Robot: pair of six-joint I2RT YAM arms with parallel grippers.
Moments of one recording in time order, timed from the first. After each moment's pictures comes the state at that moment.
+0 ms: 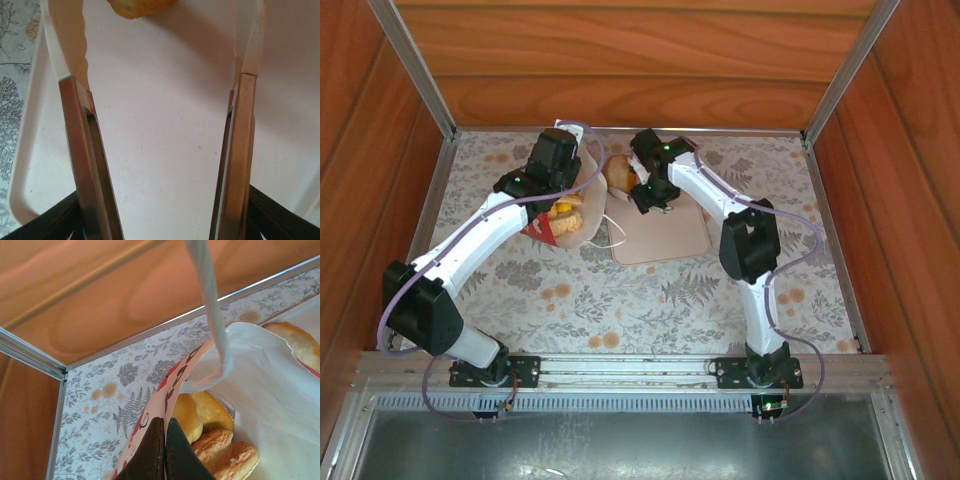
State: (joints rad) left arm -0.52 1.50 1.33 -0.42 -0.52 0.12; right arm 0.61 2.16 1.98 -1.15 0.02 0.02
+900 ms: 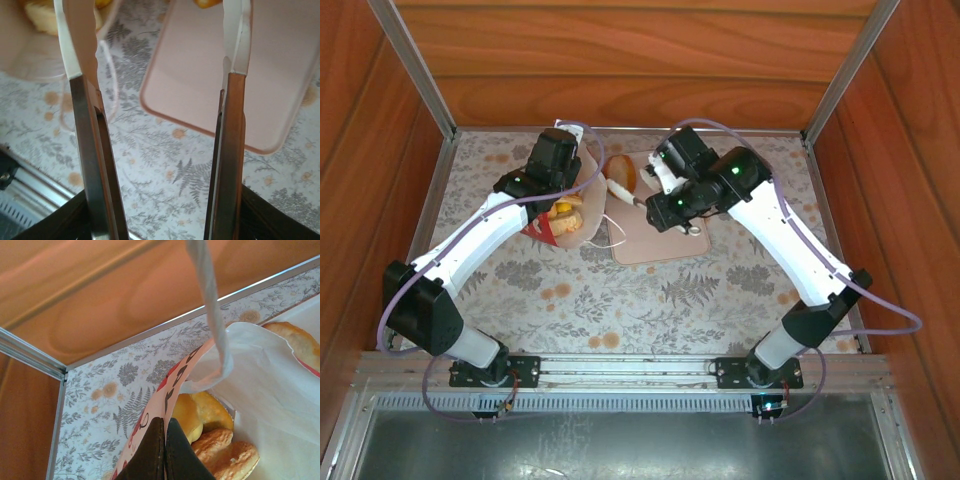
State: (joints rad) left arm -0.52 1.50 1.33 -0.42 -0.52 0.12; right arm 0.81 1.60 1.92 -1.42 -0.05 0.22
